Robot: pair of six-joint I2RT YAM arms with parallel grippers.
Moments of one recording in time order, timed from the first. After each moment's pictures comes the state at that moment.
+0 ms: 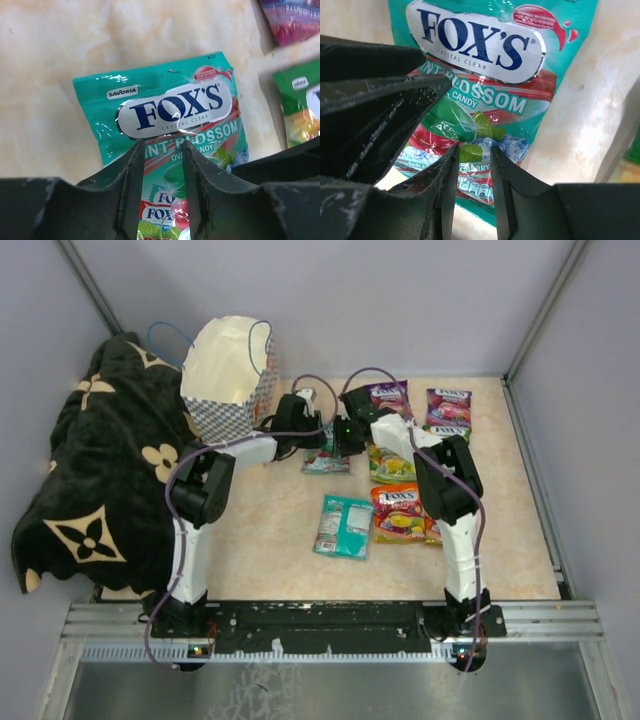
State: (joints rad) left arm -0.50 2.16 1.47 0.08 0.04 -0.34; right arm 0.48 2.15 1.64 -0.45 -0.14 0.38
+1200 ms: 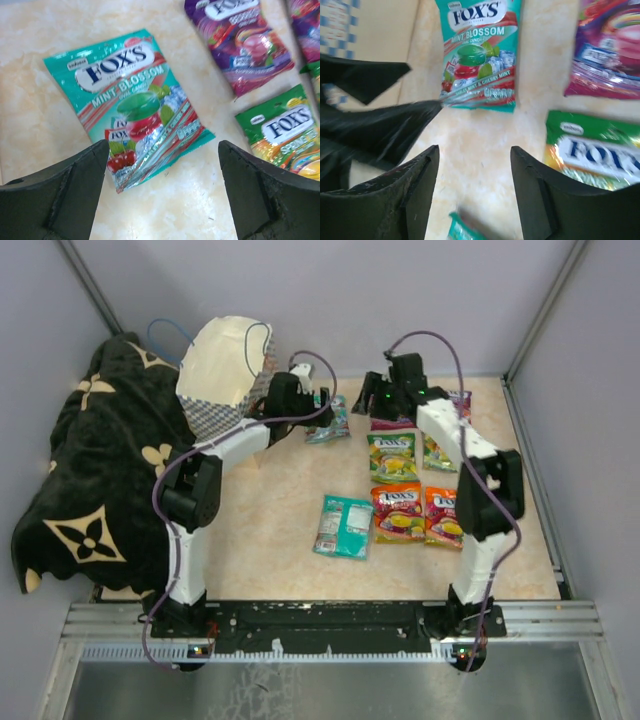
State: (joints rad) left arm -0.46 2.12 1.64 0.04 0.09 -0.24; right arm 0.31 2.03 1.74 -0.44 -0.26 0.43
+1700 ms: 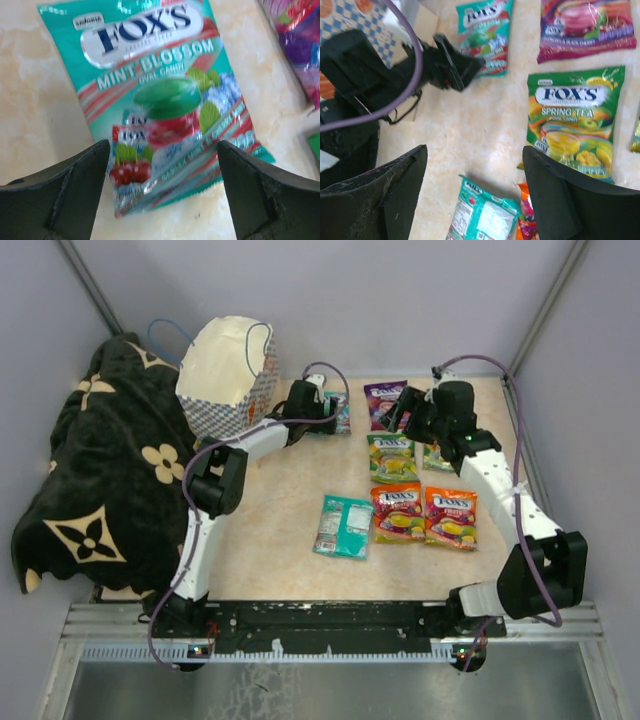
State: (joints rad) left arm -0.50 2.35 1.78 -0.01 -0.06 -0.21; right arm 0.21 1.38 1.19 -0.27 -0.24 0.52
